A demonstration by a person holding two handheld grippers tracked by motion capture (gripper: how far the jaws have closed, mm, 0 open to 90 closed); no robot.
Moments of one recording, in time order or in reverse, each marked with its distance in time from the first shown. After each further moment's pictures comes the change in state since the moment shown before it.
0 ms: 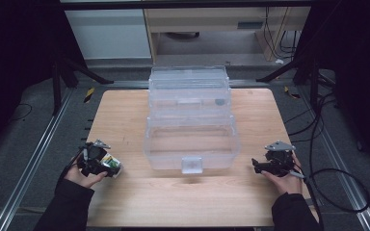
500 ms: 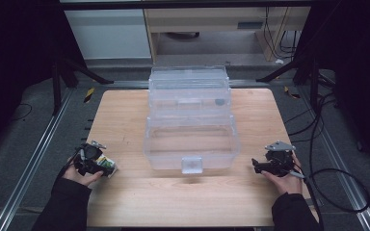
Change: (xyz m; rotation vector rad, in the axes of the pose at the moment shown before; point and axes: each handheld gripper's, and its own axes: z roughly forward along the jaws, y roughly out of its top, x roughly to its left) left arm 0.019 -0.010 0.013 0.054 0.041 -0.041; right arm -0.001 0.000 0.000 -0.005 0.003 -0.004
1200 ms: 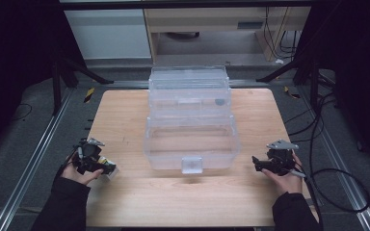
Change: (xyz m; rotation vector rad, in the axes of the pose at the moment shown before) left arm -0.006 0.008 -0.019 -0.102 -0.036 -0.007; right arm 0.000 0.006 -0.007 -0.030 0.010 0.044
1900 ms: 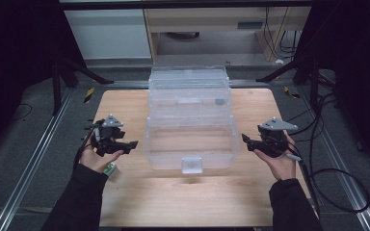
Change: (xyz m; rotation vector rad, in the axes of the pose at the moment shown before) left arm -0.051 0.078 -0.023 -0.255 -0.049 0.124; right arm 0.025 0.082 -0.033 -0.189 0.114 -0.058
